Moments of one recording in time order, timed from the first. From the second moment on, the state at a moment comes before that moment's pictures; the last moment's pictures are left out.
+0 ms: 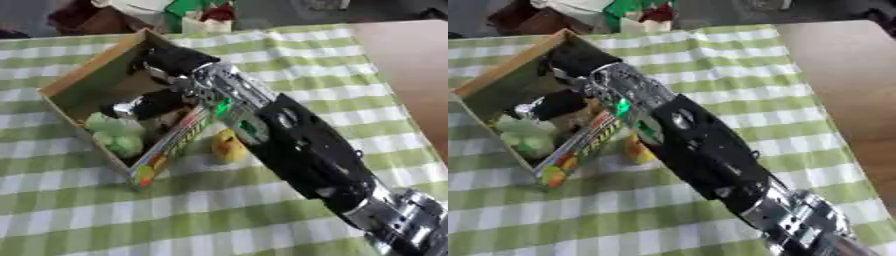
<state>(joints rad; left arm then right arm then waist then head) -0.44 0.42 -0.04 -1.98 -0.17 0.12 0.48 -1.10 -0.29 0.46 -1.38 0.89 0.18 0.52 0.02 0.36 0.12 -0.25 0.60</state>
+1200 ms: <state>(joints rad) -0.41 0.42 -0.02 -1.98 -0.17 0.12 0.52 -0.85 -0.70 0.25 -1.93 0.56 0.26 0.37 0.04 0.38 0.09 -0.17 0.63</state>
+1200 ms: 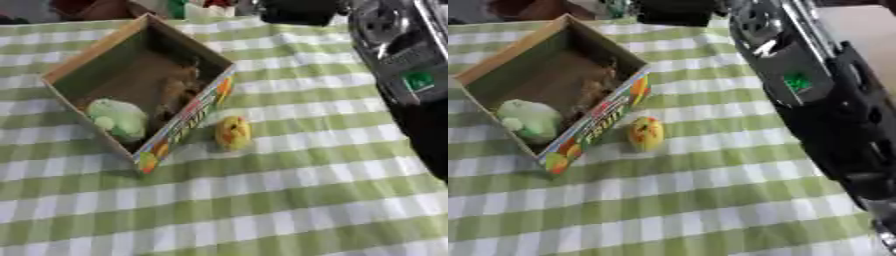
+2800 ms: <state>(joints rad) -0.40 0.42 -0.02 -1.98 -0.17 0.12 0.55 -0.42 -0.78 0.28 -1.98 0.60 0.15 0.30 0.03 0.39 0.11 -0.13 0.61</state>
